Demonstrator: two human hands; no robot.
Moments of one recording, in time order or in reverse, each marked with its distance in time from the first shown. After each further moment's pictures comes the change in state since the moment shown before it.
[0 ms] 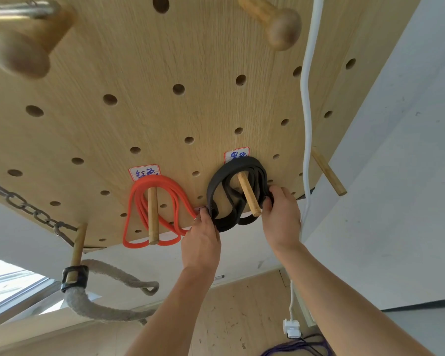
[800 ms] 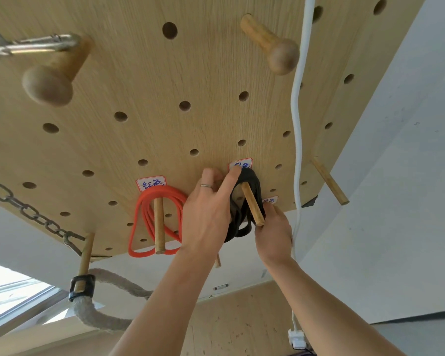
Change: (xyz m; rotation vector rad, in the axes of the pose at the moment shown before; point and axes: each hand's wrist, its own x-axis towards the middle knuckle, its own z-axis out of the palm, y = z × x) left_hand 0.014 0.048 -0.101 -0.294 0.256 0.326; right_hand -0.013 -0.004 0.023 0.001 -0.041 0.002
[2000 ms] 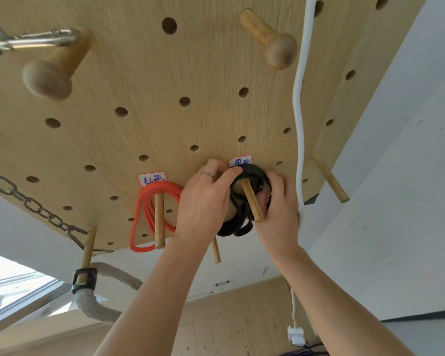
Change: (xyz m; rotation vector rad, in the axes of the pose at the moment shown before) left_hand 0.016 -0.014 0.000 0.169 0.072 0.333; right_hand 0.007 -0.042 -0.047 0.164 0.234 -0.176
